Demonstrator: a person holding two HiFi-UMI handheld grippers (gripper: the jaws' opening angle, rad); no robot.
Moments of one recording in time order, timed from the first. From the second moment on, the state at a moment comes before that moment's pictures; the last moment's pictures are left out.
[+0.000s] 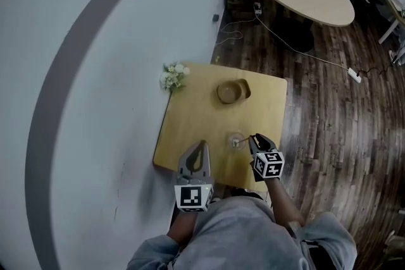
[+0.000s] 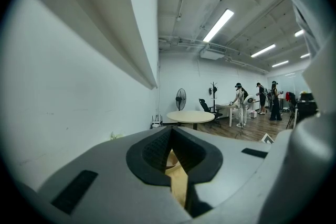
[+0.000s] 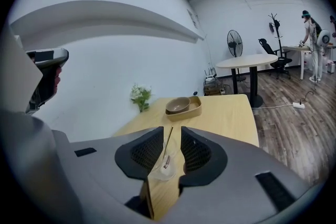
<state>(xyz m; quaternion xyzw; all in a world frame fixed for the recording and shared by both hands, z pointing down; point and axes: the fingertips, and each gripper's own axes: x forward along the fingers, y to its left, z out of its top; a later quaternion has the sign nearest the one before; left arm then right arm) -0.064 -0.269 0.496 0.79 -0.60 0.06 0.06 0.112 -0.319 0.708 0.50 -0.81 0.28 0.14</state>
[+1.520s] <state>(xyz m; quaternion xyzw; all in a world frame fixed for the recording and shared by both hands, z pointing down) -0.100 -0.207 0.484 0.81 -0.59 0.03 0.05 0.099 -0.276 0.571 0.56 -0.81 0.18 0.02</state>
